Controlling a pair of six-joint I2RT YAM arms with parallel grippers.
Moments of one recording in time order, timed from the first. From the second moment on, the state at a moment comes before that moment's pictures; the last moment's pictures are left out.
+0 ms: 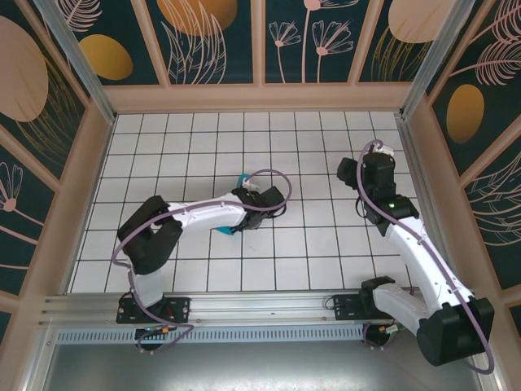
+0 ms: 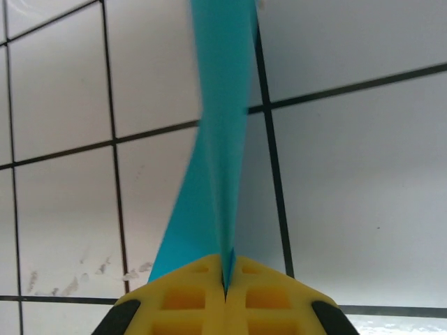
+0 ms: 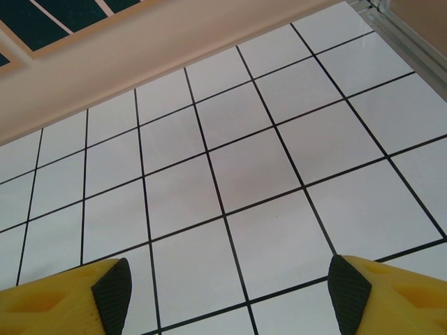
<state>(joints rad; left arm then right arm) -0.96 1.88 1.26 -0.84 -0.58 -0.74 0.26 0.99 0.82 -0.38 0.24 0.47</state>
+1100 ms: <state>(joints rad) -0.76 2.08 1.55 -0.54 0.09 -0.54 0.23 1.02 0.72 -0.35 0.04 0.49</state>
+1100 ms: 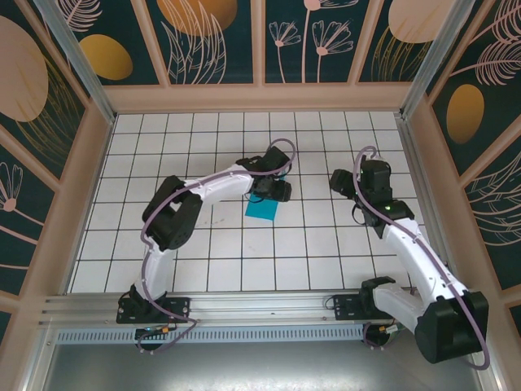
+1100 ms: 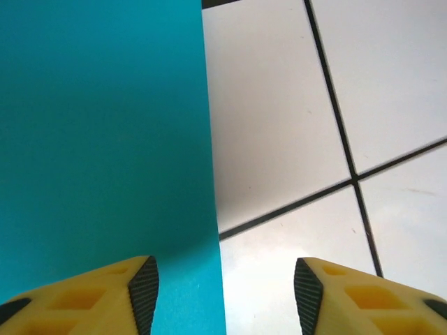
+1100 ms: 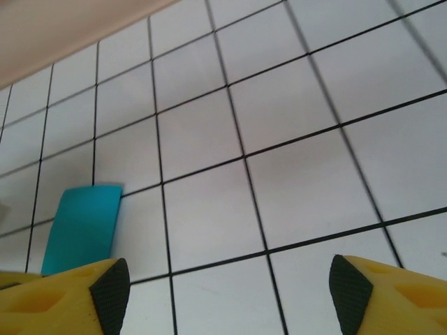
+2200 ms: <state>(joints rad) -0.43 1.41 0.65 0.20 0.33 -0.74 0.48 2.01 1.27 -0.11 -0.19 0.68</state>
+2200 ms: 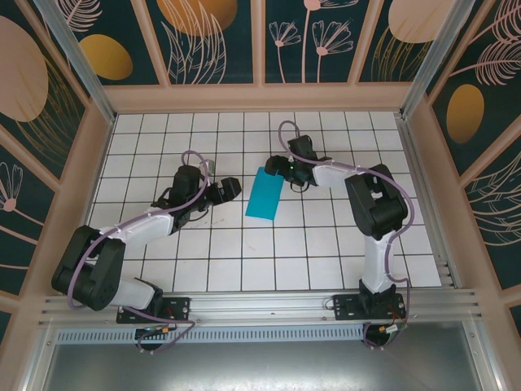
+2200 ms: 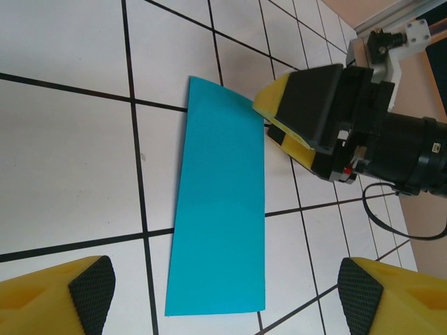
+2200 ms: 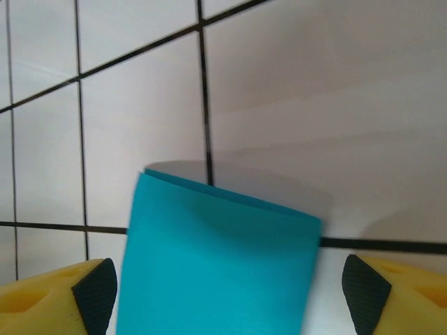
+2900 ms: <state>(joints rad) -0.43 1.41 0.63 0.23 0.37 -0.75 0.52 2.05 1.35 -0.17 -0.16 0.56</state>
